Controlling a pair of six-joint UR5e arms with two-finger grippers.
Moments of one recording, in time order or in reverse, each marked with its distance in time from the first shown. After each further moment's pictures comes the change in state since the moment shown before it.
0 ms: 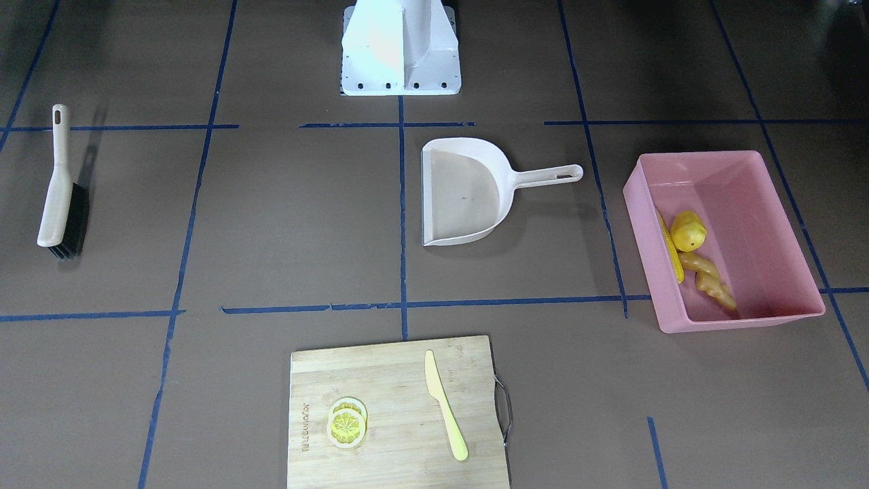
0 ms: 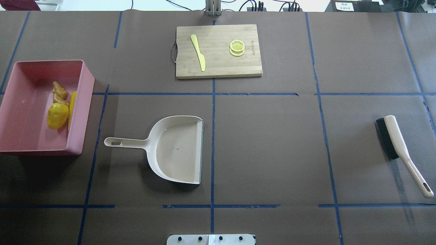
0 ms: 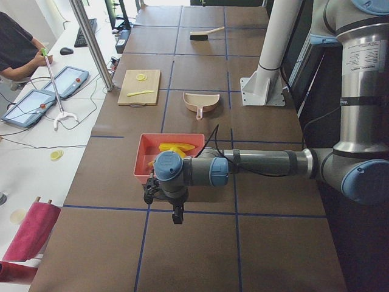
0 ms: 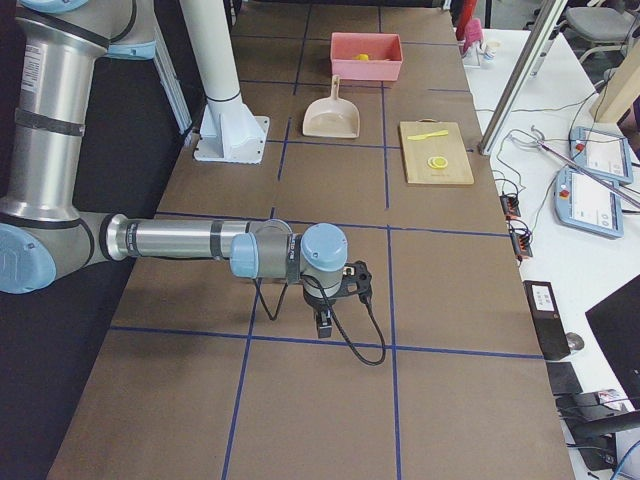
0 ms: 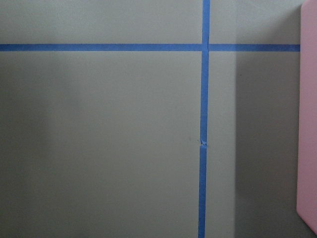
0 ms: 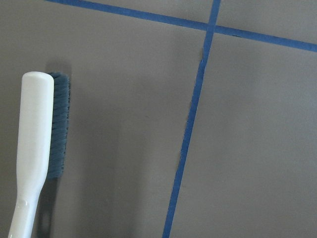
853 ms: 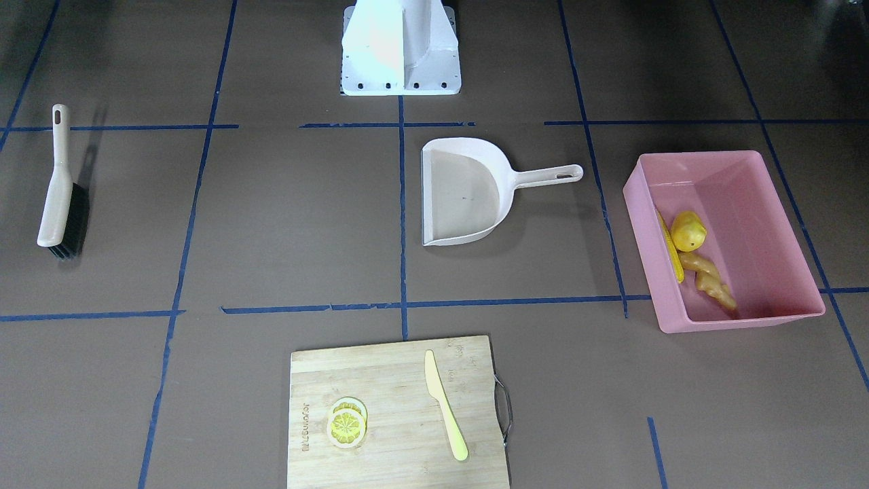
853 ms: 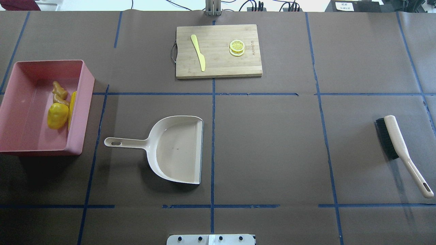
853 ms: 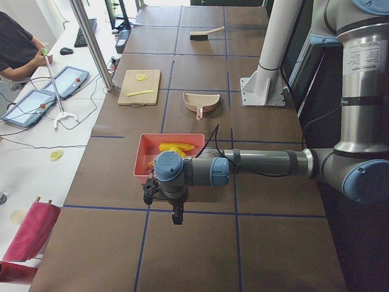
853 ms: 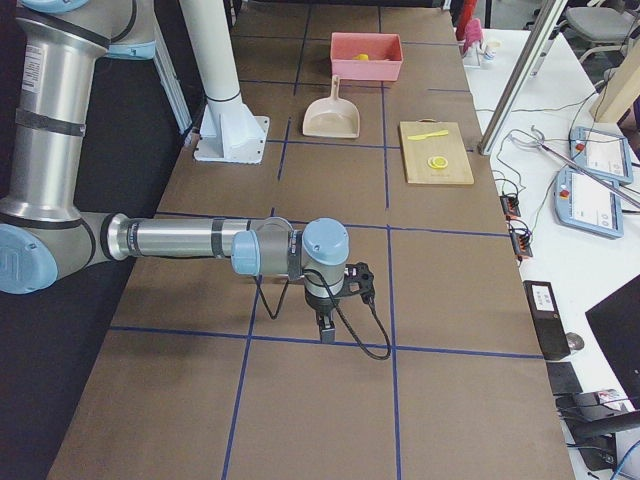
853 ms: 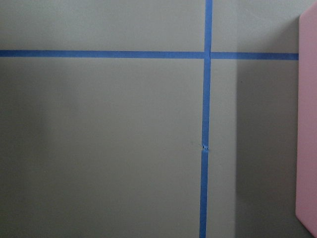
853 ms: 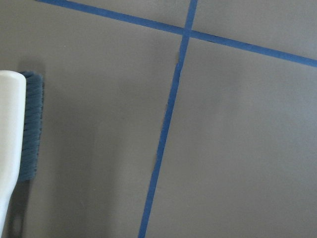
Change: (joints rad) left arm -0.006 0.000 -0.001 0.007 -0.001 0.000; right arm -0.001 0.005 0.007 0.002 -0.066 -0.001
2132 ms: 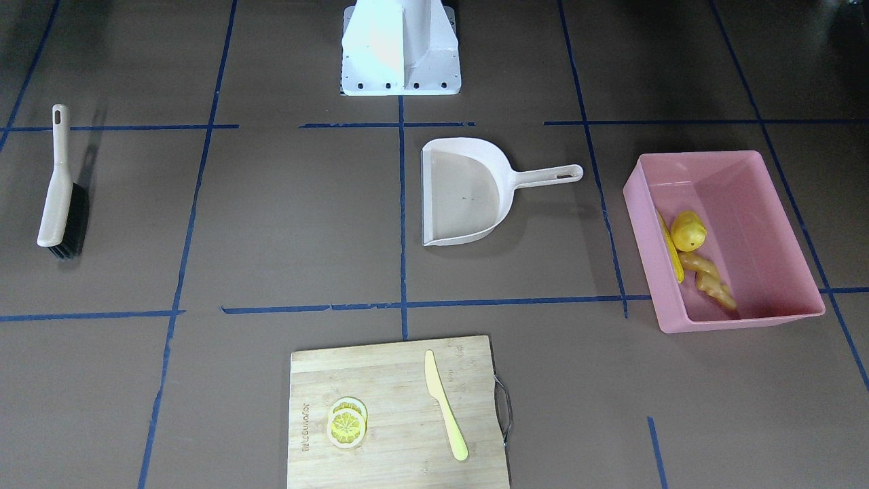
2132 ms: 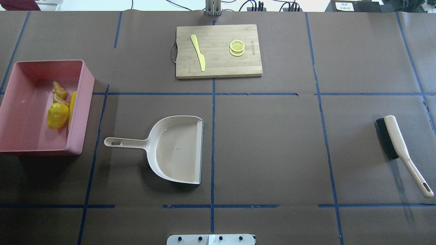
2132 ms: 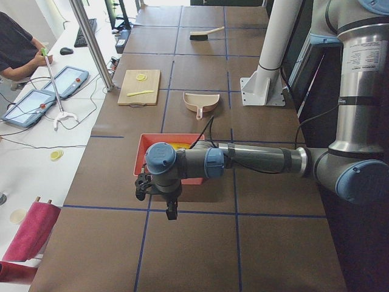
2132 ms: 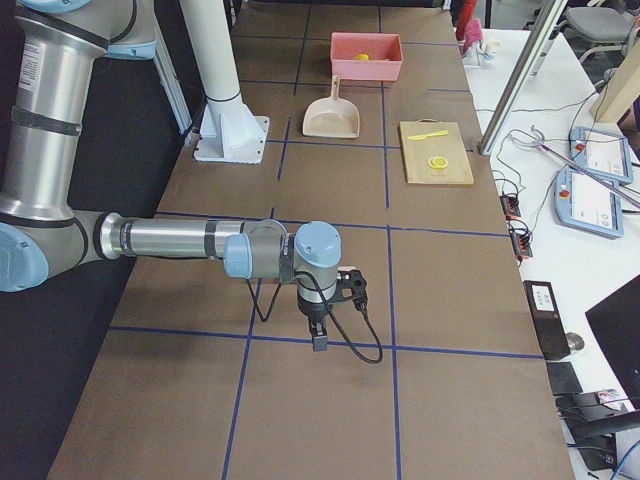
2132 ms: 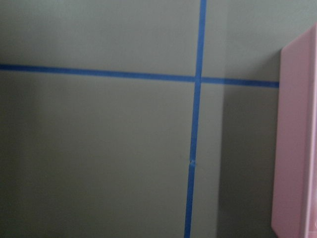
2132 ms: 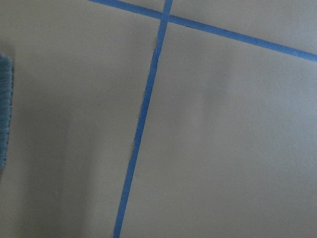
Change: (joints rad) left arm -0.051 -0.045 -0.017 0.068 -0.008 -0.001; right arm -0.001 -0.021 0.011 0.007 -0.092 -0.007
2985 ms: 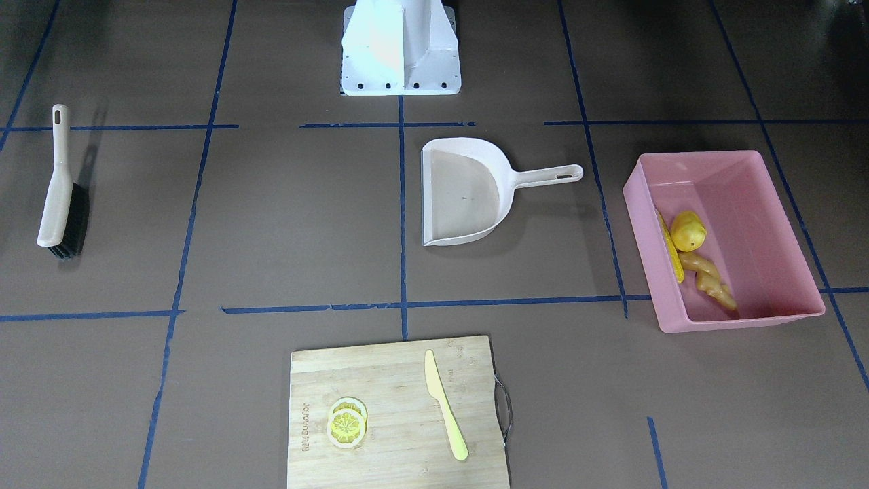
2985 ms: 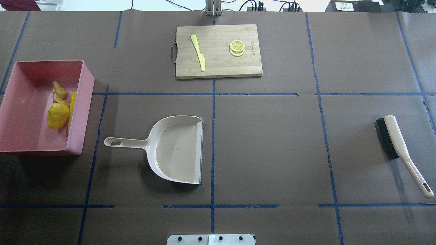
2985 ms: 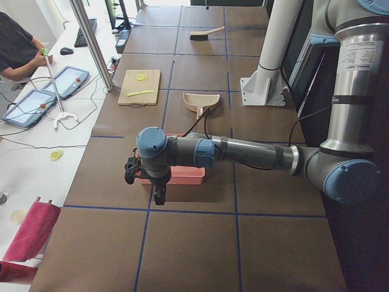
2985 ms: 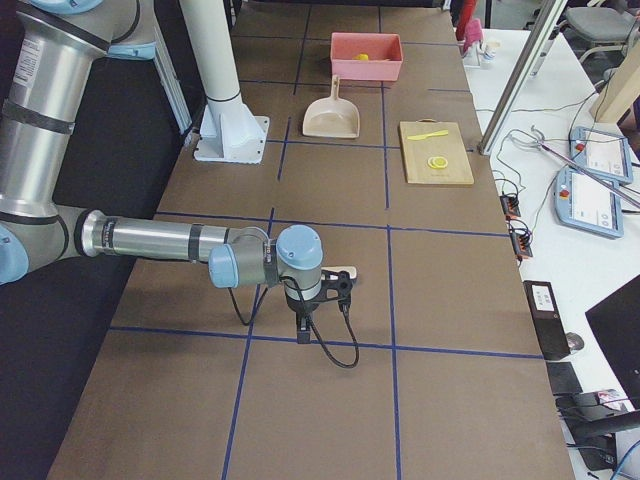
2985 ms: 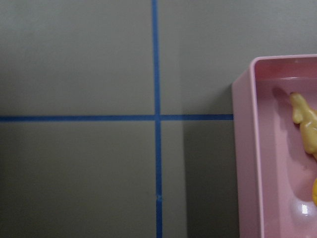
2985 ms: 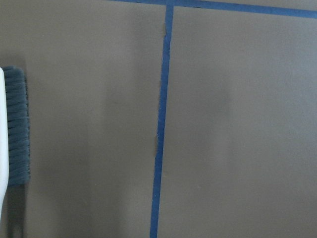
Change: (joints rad) left arm 0.002 -0.070 -0.009 0.015 -0.036 -0.067; right arm -0.055 -0.097 0.004 0.192 0.057 0.262
